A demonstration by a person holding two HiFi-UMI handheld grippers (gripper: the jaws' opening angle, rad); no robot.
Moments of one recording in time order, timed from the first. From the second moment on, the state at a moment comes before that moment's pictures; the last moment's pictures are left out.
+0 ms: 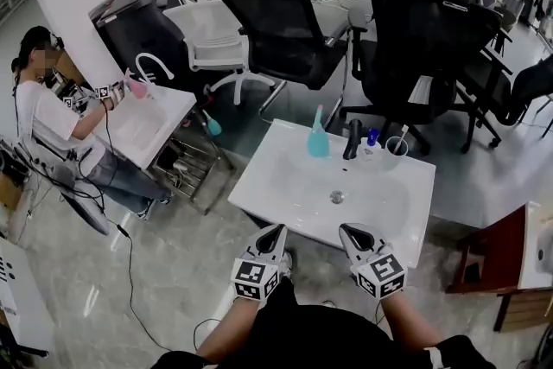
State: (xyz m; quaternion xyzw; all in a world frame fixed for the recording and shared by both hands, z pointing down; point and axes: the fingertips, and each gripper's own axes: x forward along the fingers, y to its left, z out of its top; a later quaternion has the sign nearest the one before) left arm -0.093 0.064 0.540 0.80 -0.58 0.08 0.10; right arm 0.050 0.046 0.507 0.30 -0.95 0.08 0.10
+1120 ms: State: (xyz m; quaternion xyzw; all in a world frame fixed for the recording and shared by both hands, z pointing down) left arm -0.161 -0.155 0.553 0.90 -0.41 0.11 0.09; right arm -0.029 -0.122 0.510 0.46 -0.87 0.11 0.10
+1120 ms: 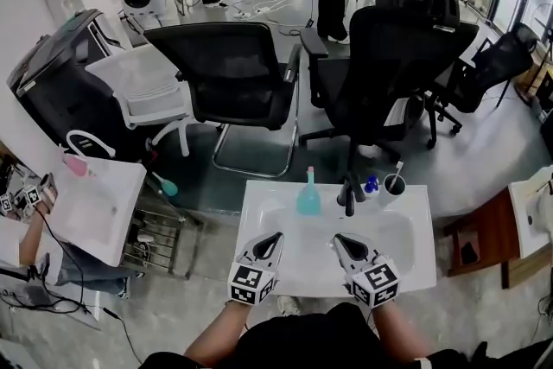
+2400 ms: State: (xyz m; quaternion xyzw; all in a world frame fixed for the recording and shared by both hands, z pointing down) left arm -0.068 -0.264 0.652 0.88 -0.44 0.16 0.10; right arm 0.031 -0.174 0.559 0.44 -0.88 0.16 0.13
